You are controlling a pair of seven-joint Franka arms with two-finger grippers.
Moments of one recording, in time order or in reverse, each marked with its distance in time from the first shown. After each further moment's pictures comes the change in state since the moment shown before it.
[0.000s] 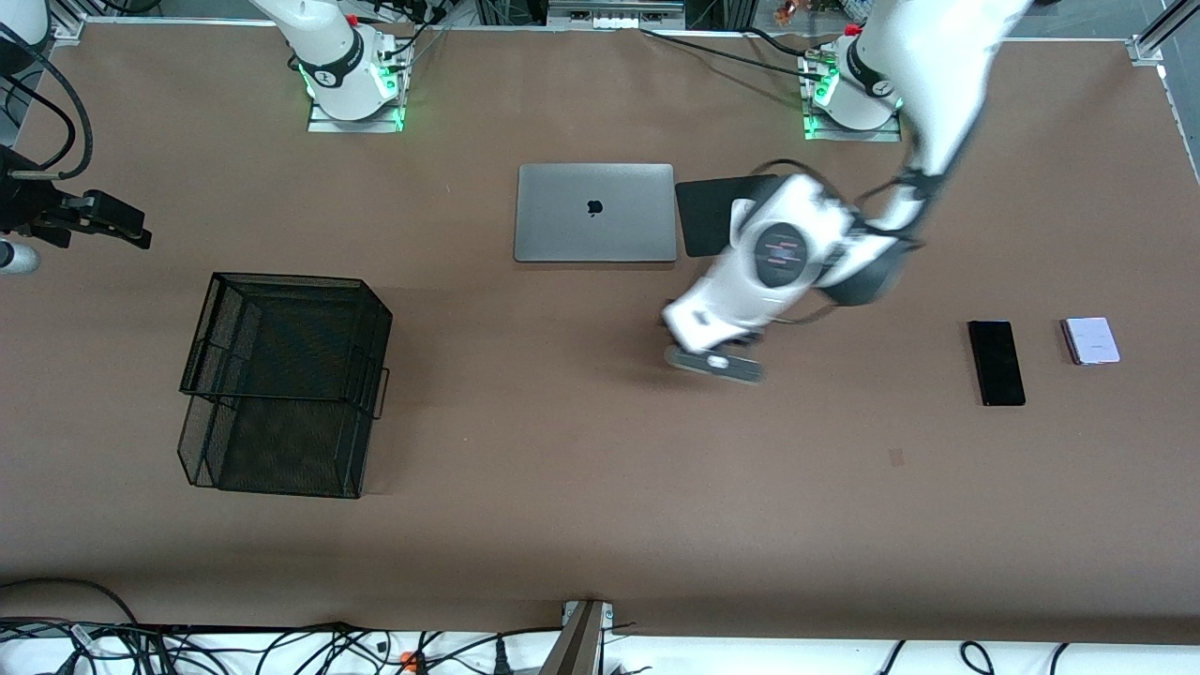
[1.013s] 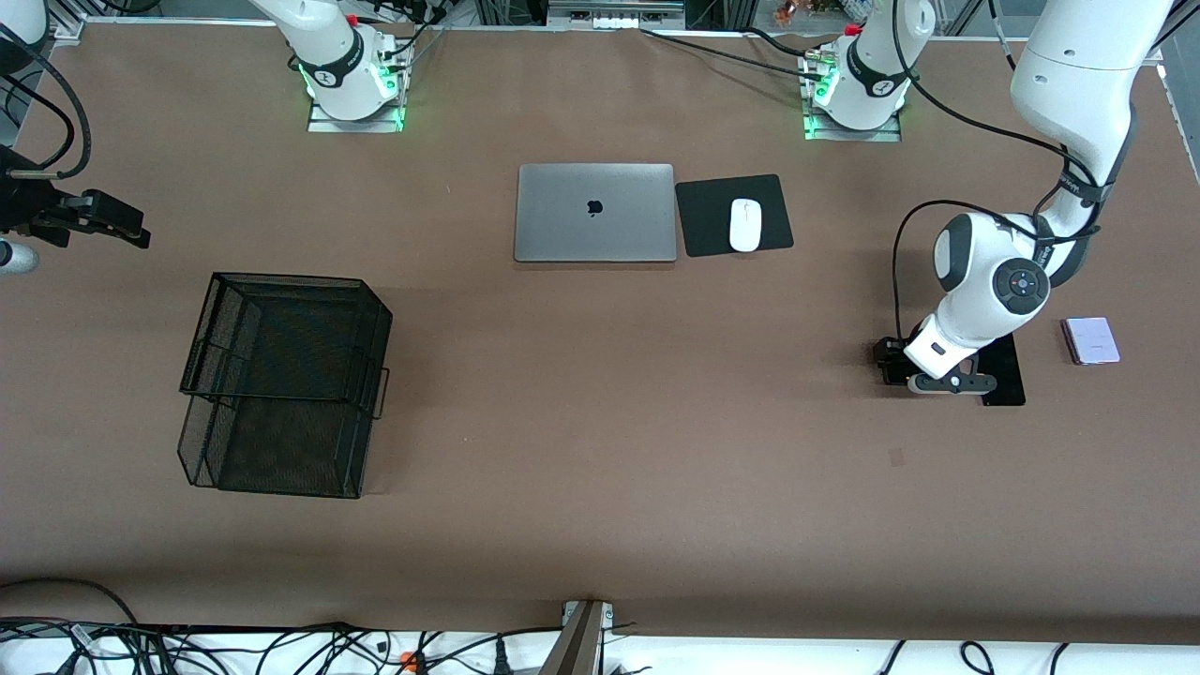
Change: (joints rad) left arm 0.345 -0.157 0.381 -0.561 0.000 0.429 0.449; right arm 0.000 -0.001 -0.001 0.000 0.000 0.000 0.000
